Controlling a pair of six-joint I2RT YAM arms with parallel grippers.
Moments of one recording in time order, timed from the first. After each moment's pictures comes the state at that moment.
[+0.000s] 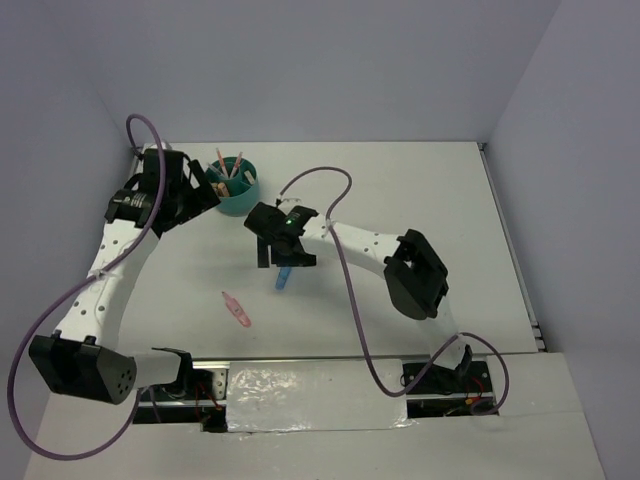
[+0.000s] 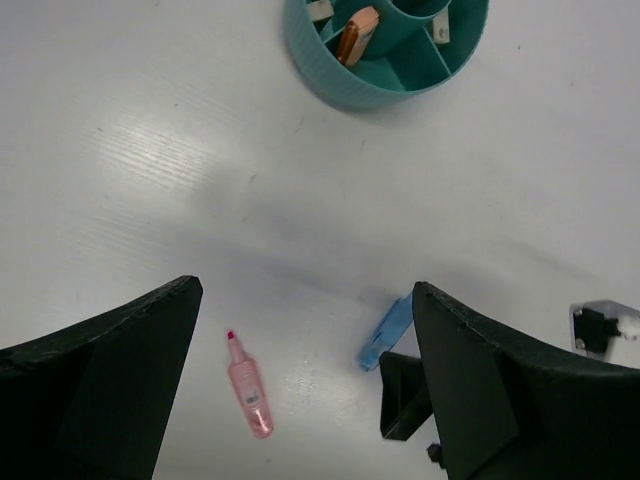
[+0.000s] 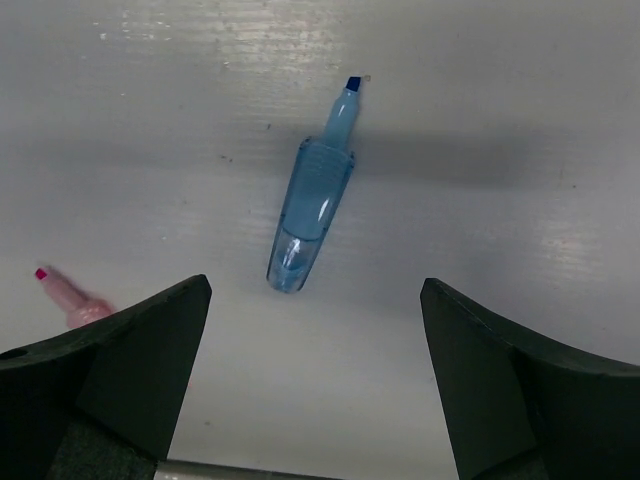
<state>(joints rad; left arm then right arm) -0.14 1.27 1.35 -0.86 -0.21 -0.62 0.99 2.07 1.77 -0.88 0.33 0.89</state>
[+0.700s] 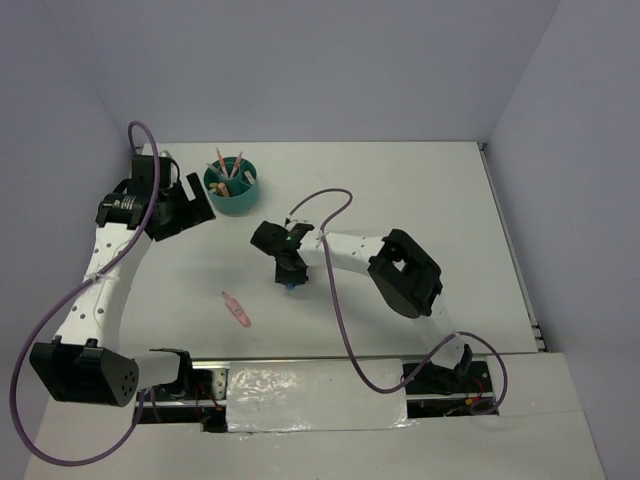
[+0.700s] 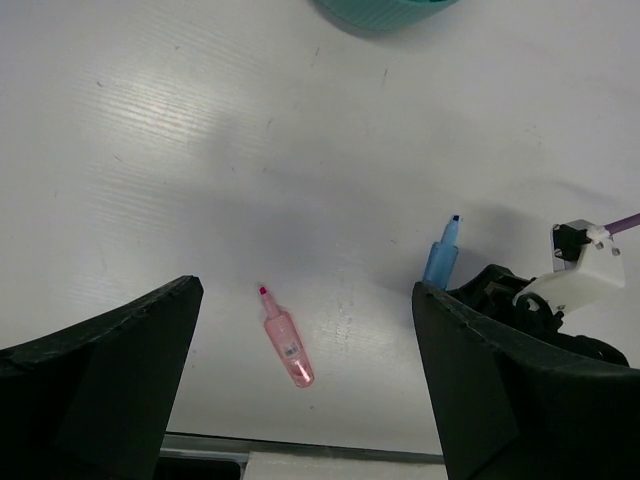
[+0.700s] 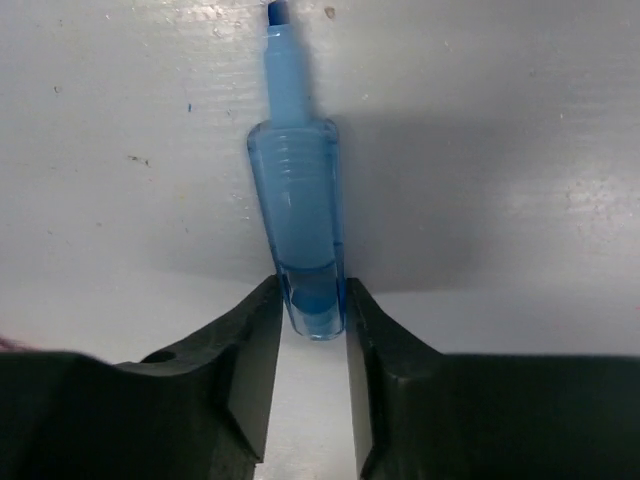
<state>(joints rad) -0.05 1.24 1.33 -0.96 -0.05 -0.47 0.99 2.16 1.64 -0.77 0.27 1.03</state>
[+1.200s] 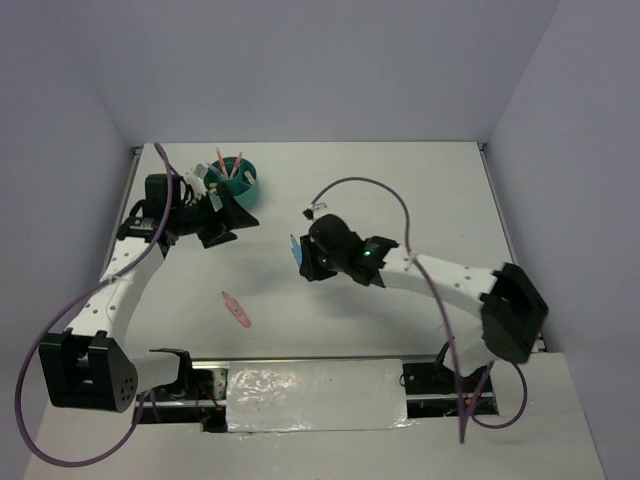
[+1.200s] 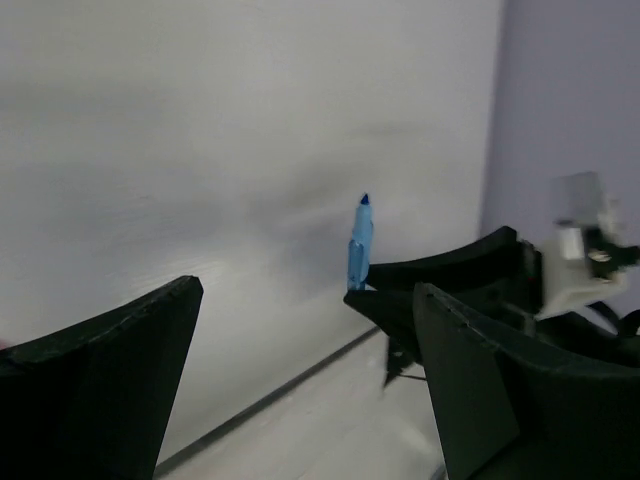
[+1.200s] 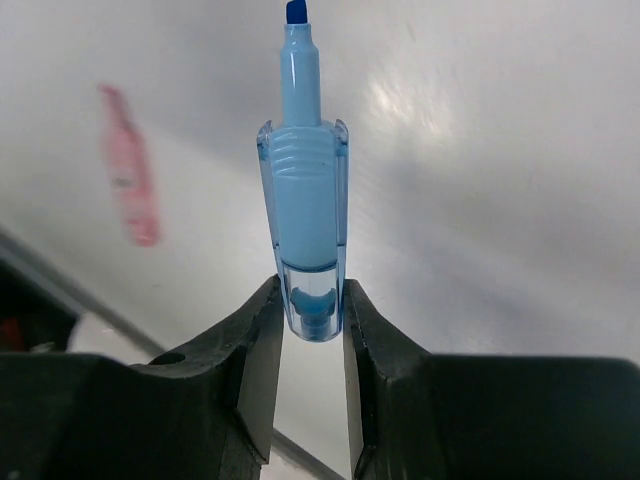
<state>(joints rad) -0.05 1.22 1.08 -0.62 0.54 -0.54 0.94 1.55 1.05 -0.35 0.10 0.57</state>
